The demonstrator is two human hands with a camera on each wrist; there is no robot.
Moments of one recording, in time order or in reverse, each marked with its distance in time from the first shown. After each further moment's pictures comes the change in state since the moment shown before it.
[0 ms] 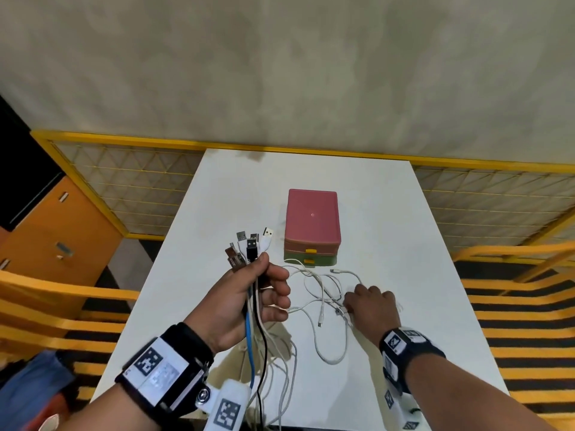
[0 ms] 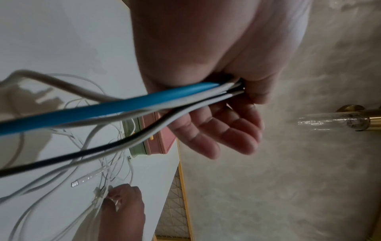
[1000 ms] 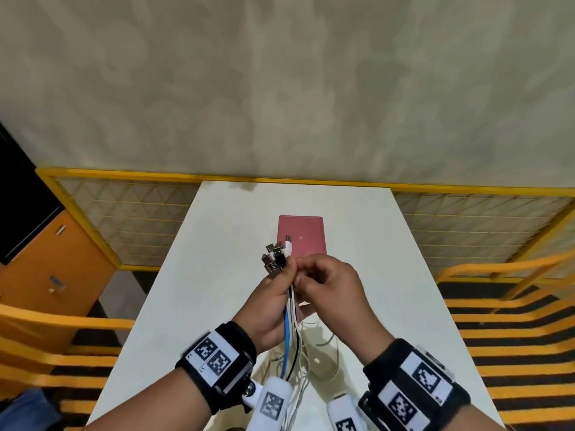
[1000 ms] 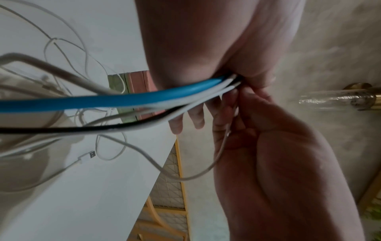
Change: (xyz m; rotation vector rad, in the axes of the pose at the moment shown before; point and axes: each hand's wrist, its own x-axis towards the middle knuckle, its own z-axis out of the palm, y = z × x) left_hand 0.018 -0.018 0.058 -0.096 -0.089 0.075; right_hand -0.064 -0.091 -0.191 1.356 0.352 -0.079
